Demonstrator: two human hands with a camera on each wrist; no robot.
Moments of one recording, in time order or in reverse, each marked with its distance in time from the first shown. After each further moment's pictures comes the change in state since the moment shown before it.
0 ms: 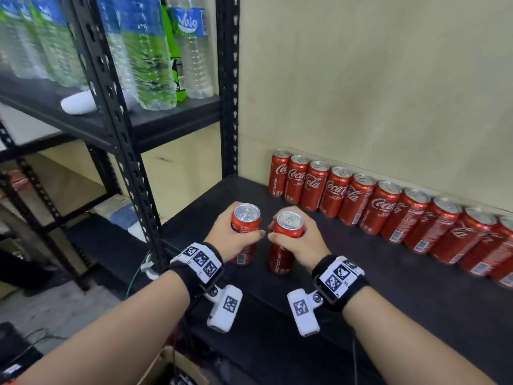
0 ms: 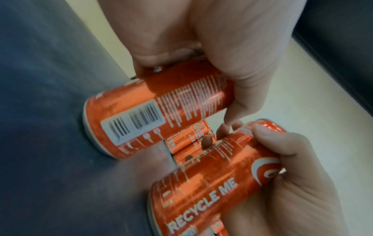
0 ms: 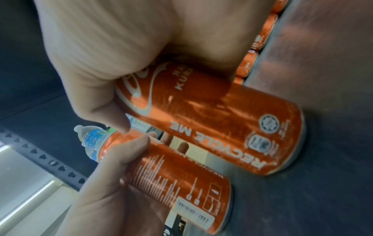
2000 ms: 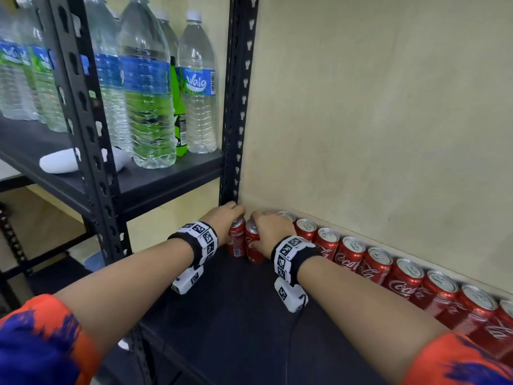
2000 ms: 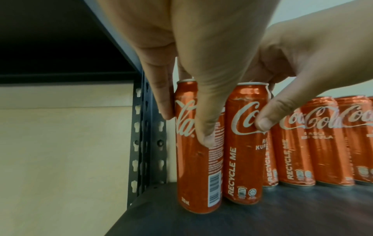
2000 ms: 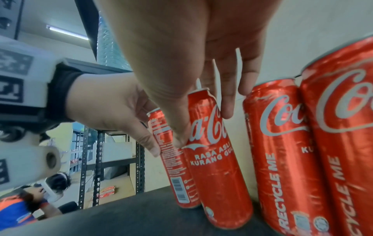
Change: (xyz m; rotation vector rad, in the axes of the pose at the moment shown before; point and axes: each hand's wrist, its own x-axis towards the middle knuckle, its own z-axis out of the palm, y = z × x) left_hand 0.204 0.033 -0.068 1.142 -0.197 0.186; right_hand 0.211 -0.030 0.032 -1.453 -0.215 -0.071
